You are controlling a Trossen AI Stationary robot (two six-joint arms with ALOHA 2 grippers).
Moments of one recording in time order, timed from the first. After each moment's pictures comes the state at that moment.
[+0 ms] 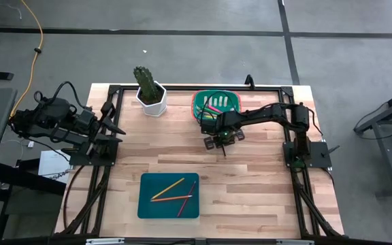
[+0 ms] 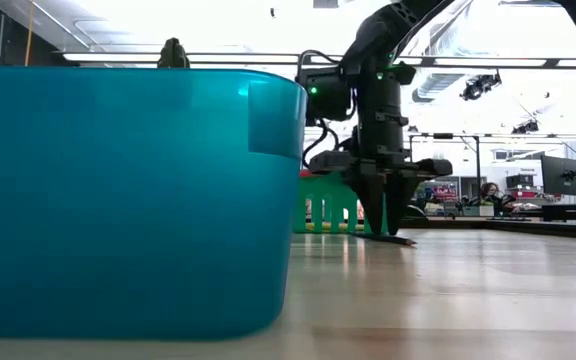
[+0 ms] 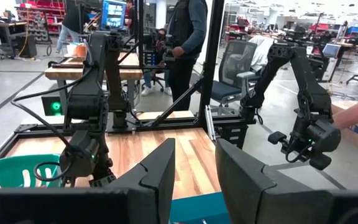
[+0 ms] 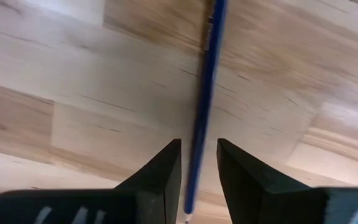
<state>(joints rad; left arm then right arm) -0.07 0.43 0.90 -0.55 0.07 -0.06 -0.15 1.98 1.33 -0.89 -0.08 1.10</state>
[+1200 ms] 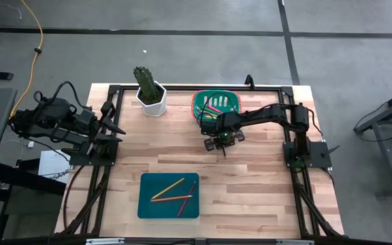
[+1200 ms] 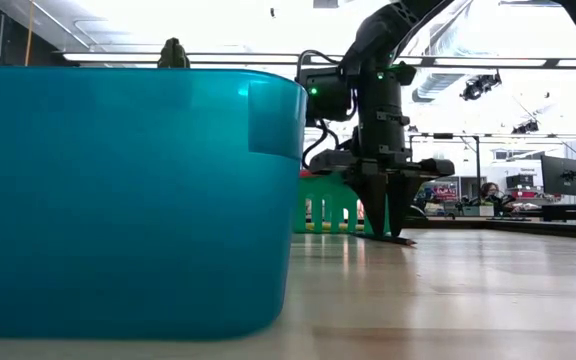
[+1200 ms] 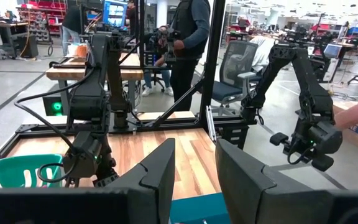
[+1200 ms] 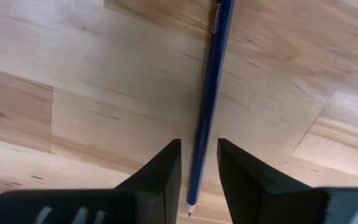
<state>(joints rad) -0.07 0.43 0.90 -0.55 0.07 -0.06 -0.14 1.98 1.33 -0.90 -0.11 1.10</state>
